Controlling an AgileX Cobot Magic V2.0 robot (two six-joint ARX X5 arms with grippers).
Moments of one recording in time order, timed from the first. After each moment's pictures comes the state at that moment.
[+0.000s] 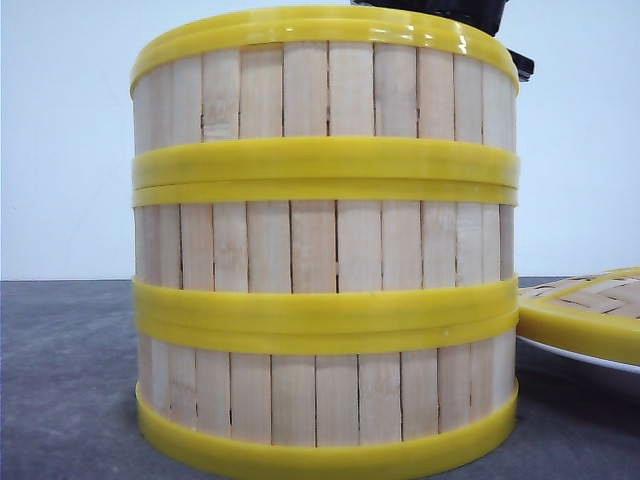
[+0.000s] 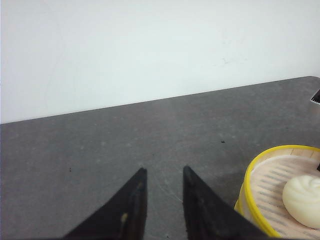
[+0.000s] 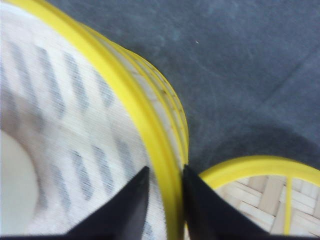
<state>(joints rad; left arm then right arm) -0.64 0.65 1.40 -1.01 -0.38 -0.07 0.56 1.72 1.68 -1.21 -0.12 0.09</state>
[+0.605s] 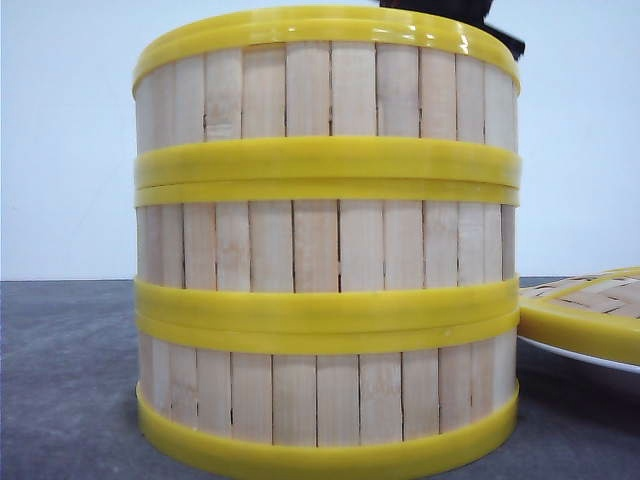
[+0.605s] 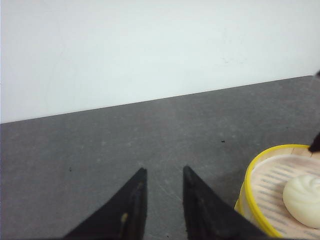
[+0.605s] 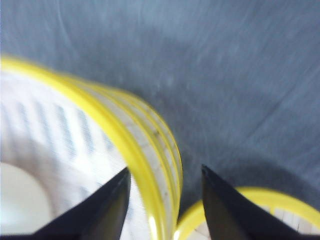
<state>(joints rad) -0.64 0.65 1.40 -1.01 -0.38 -0.07 0.50 1.72 1.79 -1.16 -0.13 0.08</state>
